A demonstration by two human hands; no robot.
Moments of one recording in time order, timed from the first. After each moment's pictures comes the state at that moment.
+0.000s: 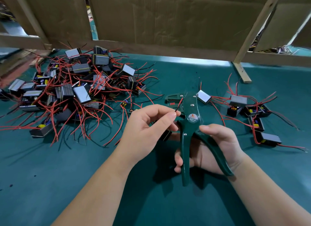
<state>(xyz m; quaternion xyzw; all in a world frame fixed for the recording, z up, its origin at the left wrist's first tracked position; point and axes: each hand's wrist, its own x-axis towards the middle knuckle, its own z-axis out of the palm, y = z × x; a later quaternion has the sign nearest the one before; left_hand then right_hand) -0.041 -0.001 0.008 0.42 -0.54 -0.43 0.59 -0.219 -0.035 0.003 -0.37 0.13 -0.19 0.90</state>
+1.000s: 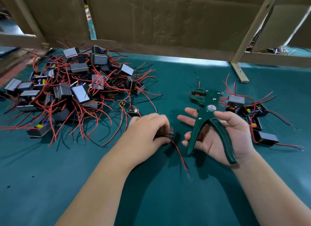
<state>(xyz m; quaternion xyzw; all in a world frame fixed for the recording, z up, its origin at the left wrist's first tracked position) -0.023 -0.010 -0.008 0.55 -0.78 -0.17 0.25 -0.232 -0.042 0.013 -0.28 0.30 -0.37 0.83</state>
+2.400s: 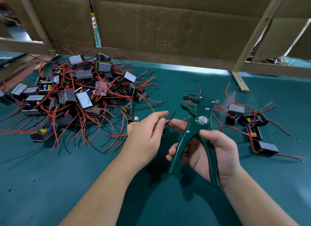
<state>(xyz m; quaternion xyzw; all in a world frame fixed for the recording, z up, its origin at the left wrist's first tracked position) -0.036 -0.012 -0.009 0.61 -0.63 -0.22 0.43 -0.206 -0.022 0.008 -0.36 0.19 -0.35 0.85</state>
